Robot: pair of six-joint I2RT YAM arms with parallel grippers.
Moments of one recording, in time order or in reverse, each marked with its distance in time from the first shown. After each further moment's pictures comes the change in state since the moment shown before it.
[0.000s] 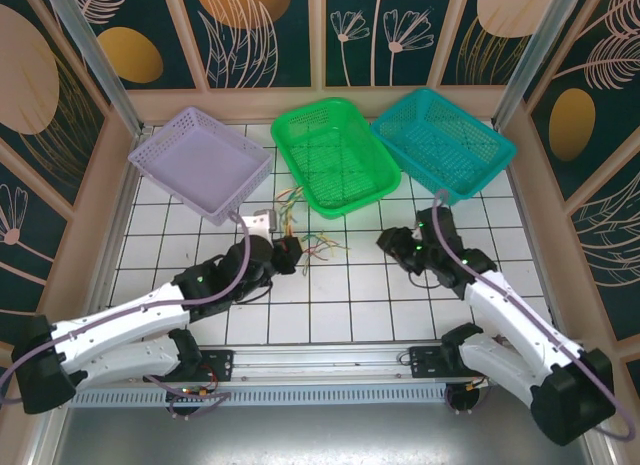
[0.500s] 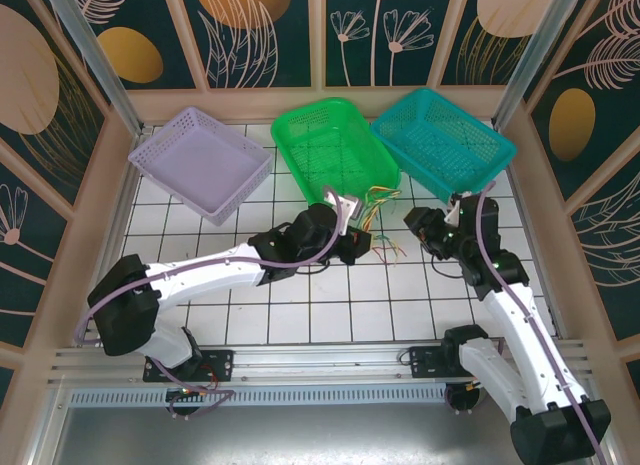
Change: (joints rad) left arm -0.011 0.556 0.375 0.214 0.397 0.364; right arm -0.294 -0.154 0.104 -0.096 -0.128 -0.051
